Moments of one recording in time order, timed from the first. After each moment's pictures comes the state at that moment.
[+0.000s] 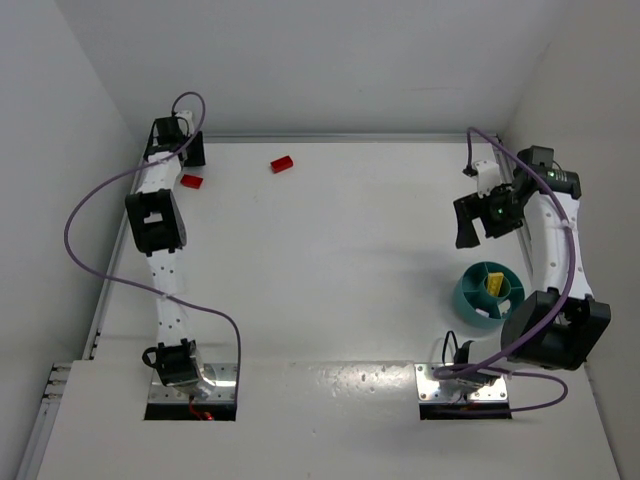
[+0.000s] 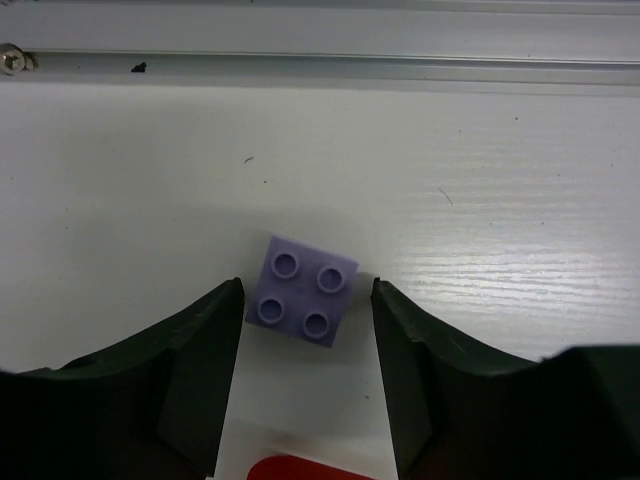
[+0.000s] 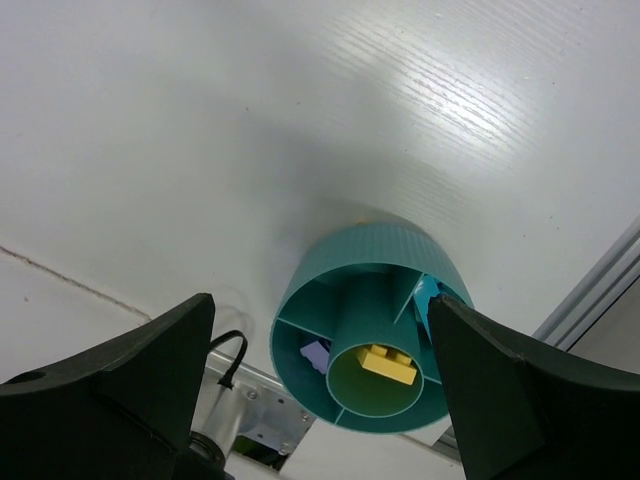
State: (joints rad) left arm 0.21 2.68 2.39 -0.37 0.11 0.09; right arm -0.26 1.43 1.37 -1.21 -0.37 -0.62
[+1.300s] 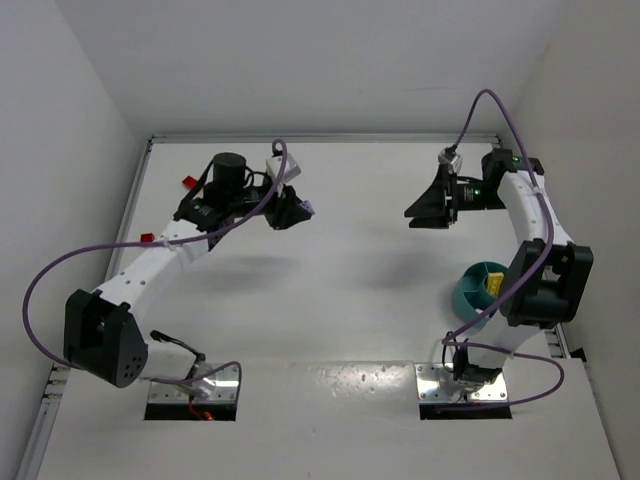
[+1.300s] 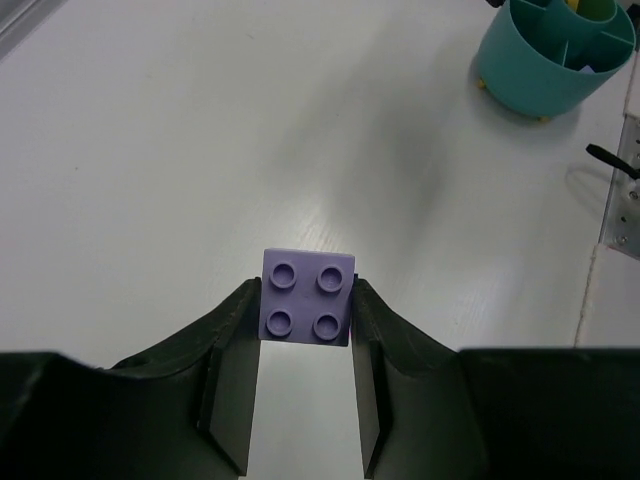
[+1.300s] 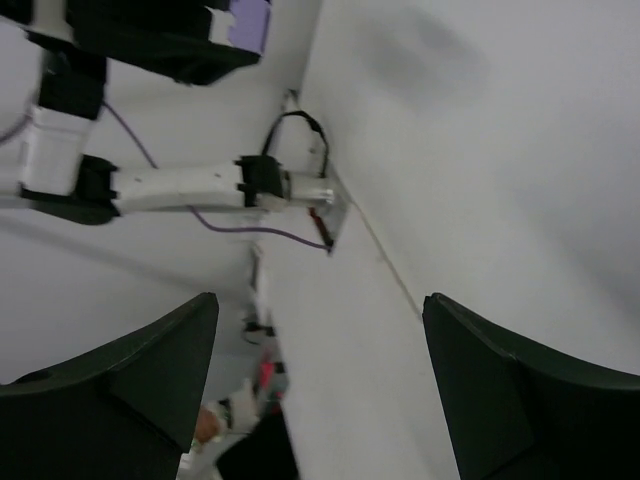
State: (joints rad) left arm -0.37 1.33 1.10 -0.17 0.70 0.19; right arm -0.16 1.68 1.42 -1.29 -1.26 -0.35
